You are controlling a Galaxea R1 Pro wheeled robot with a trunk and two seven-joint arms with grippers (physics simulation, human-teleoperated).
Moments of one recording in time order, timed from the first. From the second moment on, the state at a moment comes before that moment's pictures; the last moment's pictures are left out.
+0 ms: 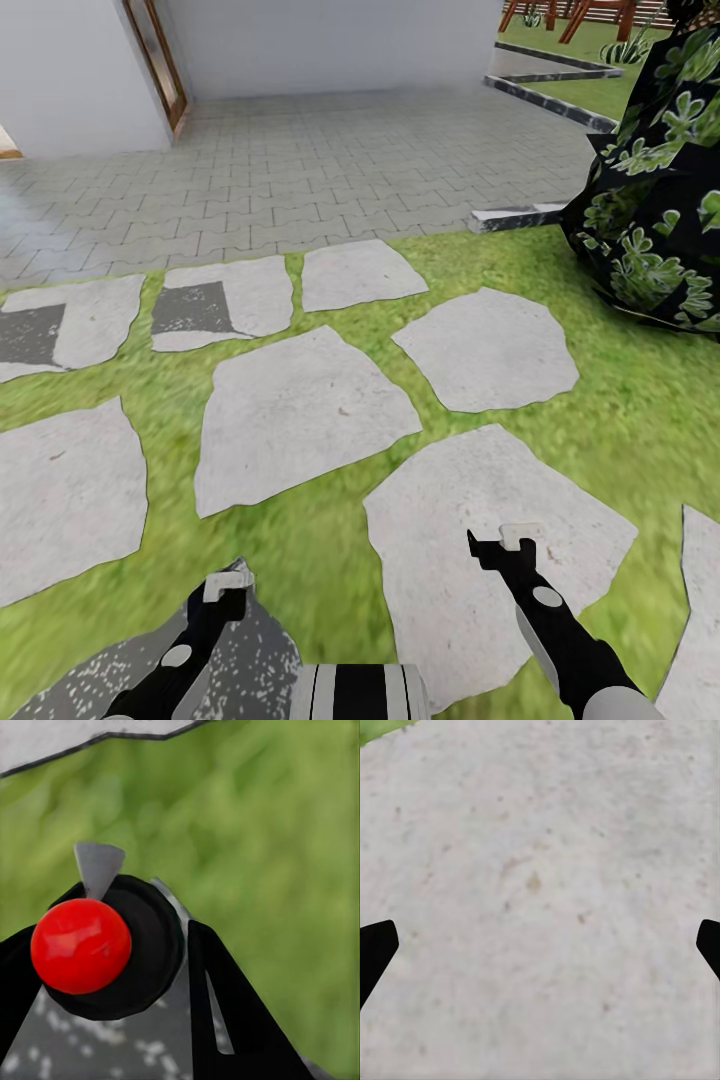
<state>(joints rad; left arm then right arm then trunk) -0.50 0.04 0.04 -0.35 -0.02 -0.34 0.01 -0.50 -0.08 0.00 -0.67 0.01 -0.10 0.00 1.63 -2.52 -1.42</state>
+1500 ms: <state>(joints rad) -0.30 0.07 0.06 -0.34 -0.01 -0.34 0.02 -0.40 -0.08 0.00 -0.12 0.01 -0.61 0.00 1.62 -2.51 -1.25</state>
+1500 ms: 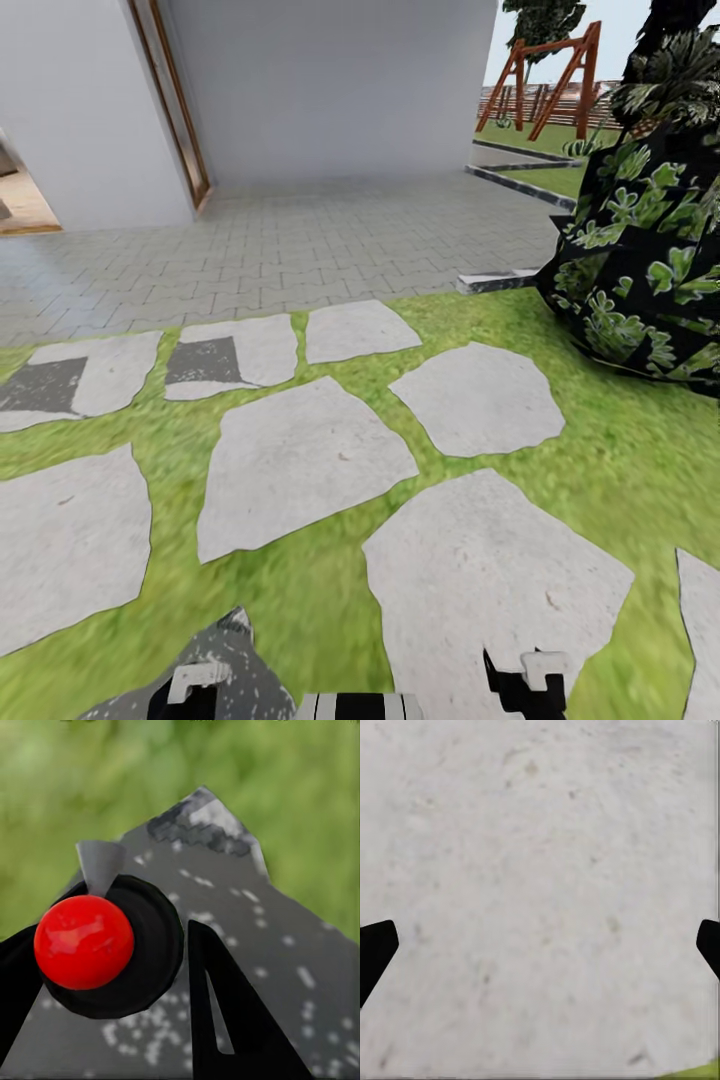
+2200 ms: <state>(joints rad) -0.29 0.07 0.06 -0.33 0.01 -0.34 0.02 -0.40 -0.08 0.00 -0.10 0.01 -0.63 0.00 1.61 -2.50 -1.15</state>
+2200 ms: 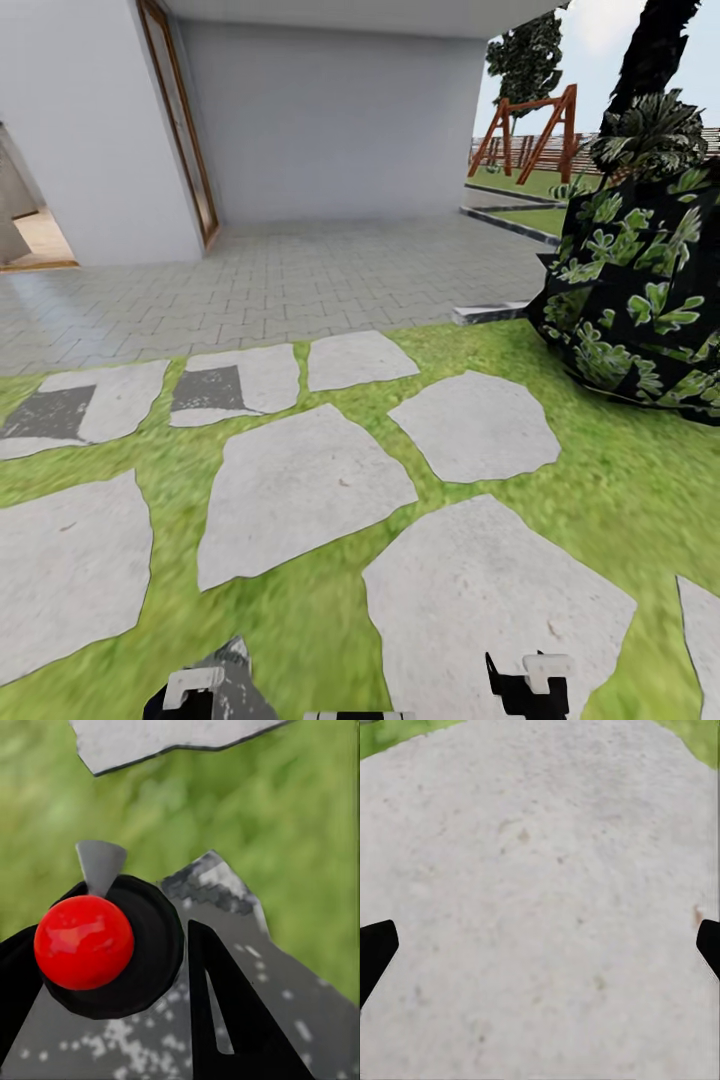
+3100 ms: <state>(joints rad) -0.29 0.07 0.05 -0.33 0.01 -0.34 0.02 -0.40 -0.08 0.00 -0.10 0.01 -0.62 0.00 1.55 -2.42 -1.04</state>
